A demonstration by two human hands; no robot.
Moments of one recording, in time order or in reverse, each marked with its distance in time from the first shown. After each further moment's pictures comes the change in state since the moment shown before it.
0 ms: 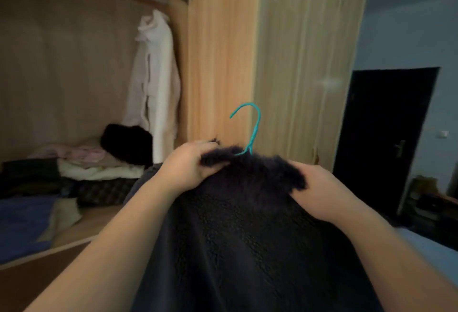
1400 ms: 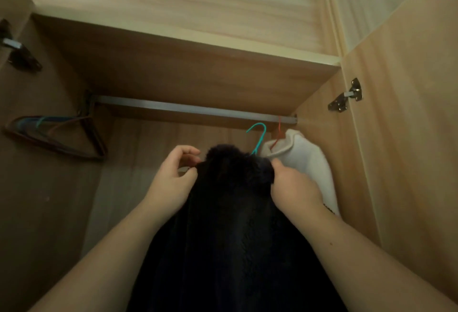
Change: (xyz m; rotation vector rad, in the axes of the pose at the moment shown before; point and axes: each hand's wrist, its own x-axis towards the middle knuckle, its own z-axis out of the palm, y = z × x) left_hand 0.204 -0.432 -0.312 0.009 0.698 -0.225; right_hand 0.676 -0.292 0.193 -0.057 0.473 -0.243
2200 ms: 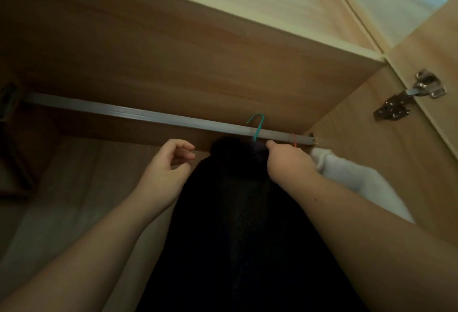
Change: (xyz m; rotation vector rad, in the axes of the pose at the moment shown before) left_hand 0.187 -0.141 0.027 -0.076 -0.004 0.234; right_hand 0.205 -0.044 0.060 -0.157 0.058 0.070
